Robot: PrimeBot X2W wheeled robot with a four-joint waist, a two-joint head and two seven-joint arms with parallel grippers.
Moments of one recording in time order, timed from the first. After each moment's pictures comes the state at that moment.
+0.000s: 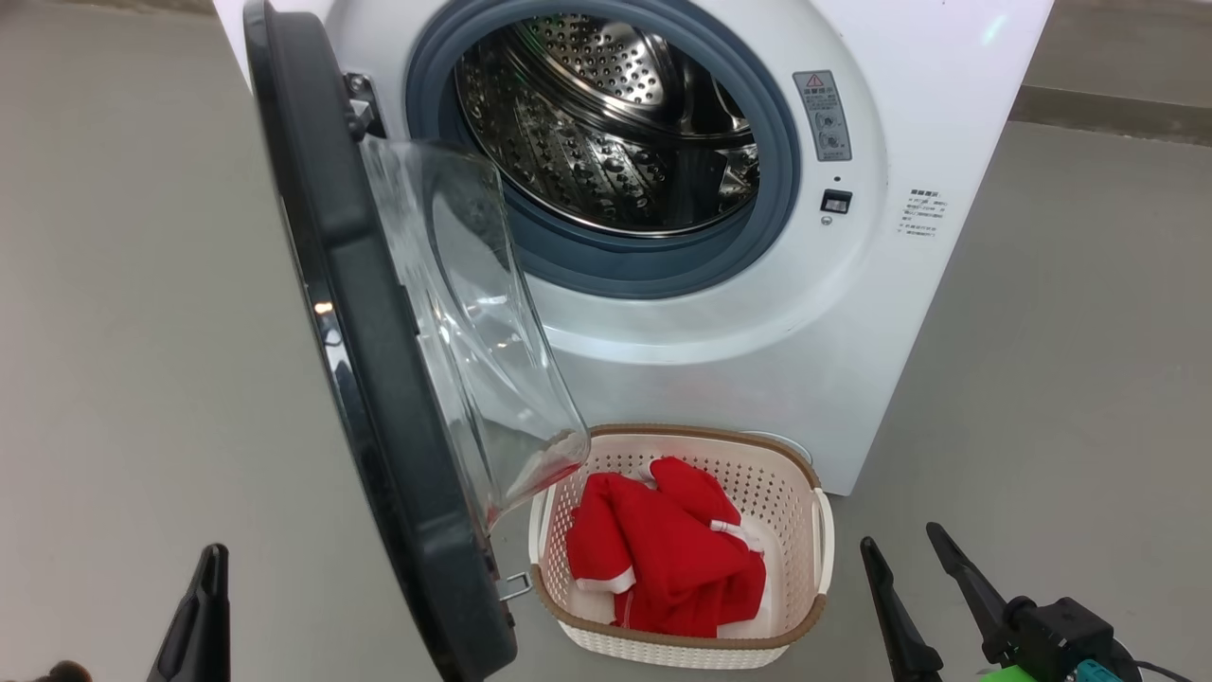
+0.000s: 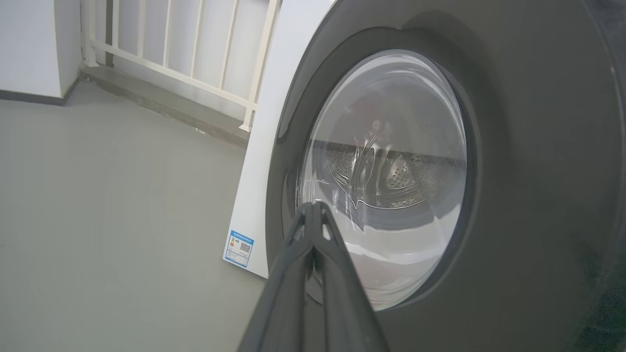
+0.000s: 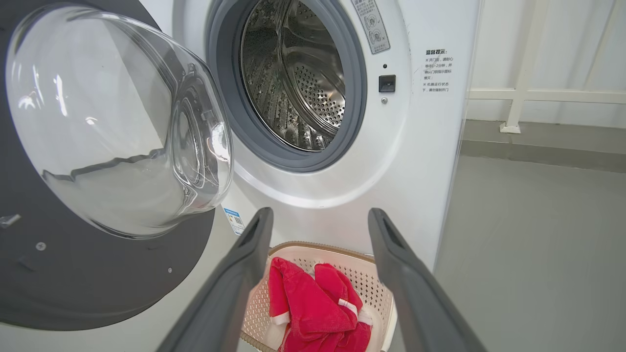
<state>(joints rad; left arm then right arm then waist) 0.08 0.21 0.04 0.11 -0.61 -0.13 -0.25 0.10 -0.04 0.08 0.21 0.28 0.13 -0.26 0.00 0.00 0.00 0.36</state>
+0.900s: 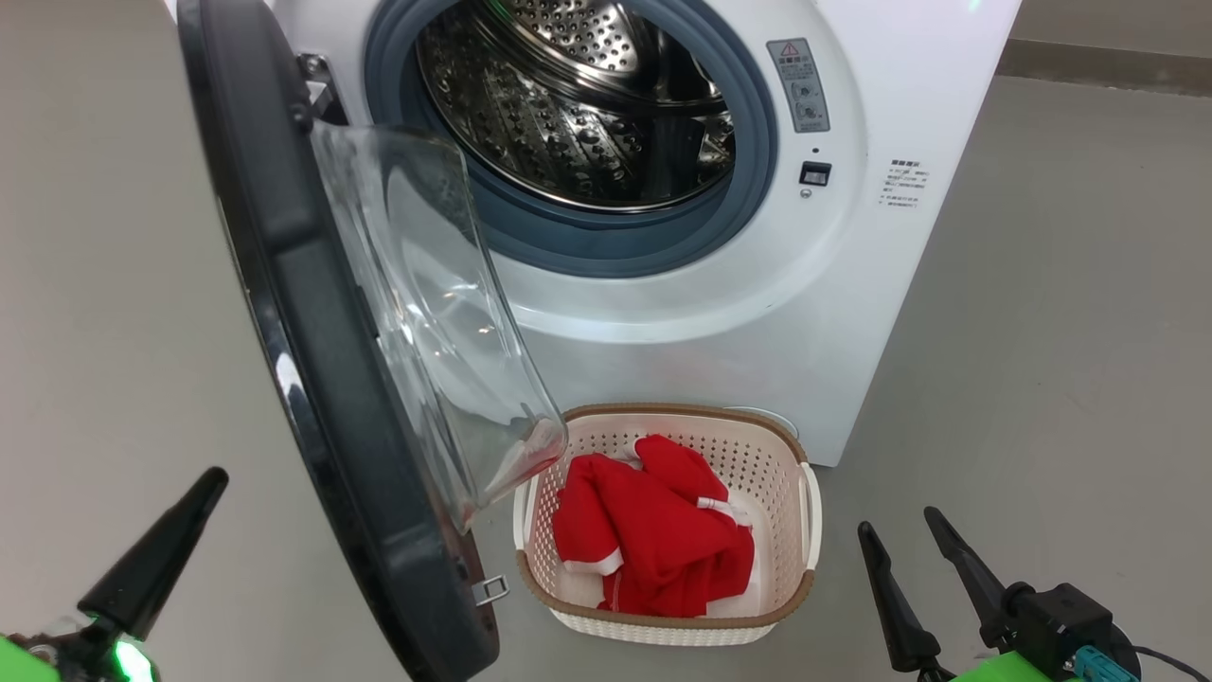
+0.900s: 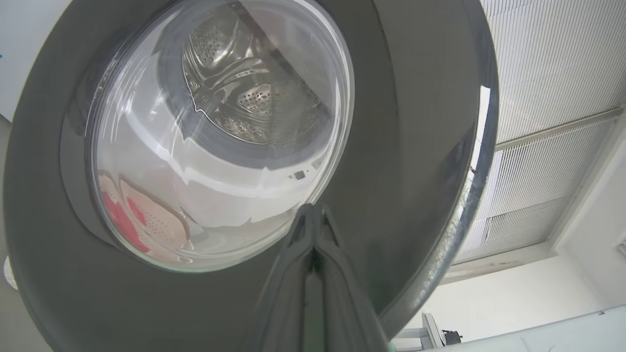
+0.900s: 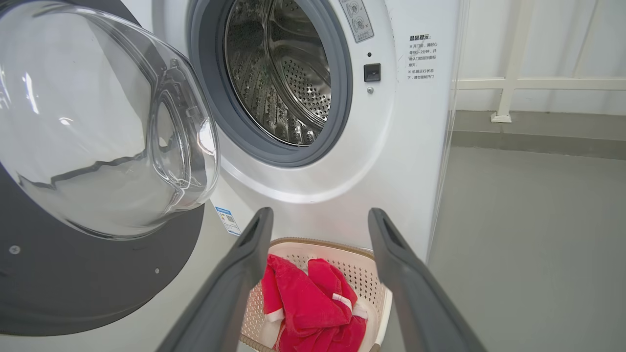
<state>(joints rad) -0.02 0.47 0.07 -0.04 -1.82 -0.13 0.37 0.07 -0.04 0.08 0.21 0.28 0.13 -0.26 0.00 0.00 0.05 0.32</state>
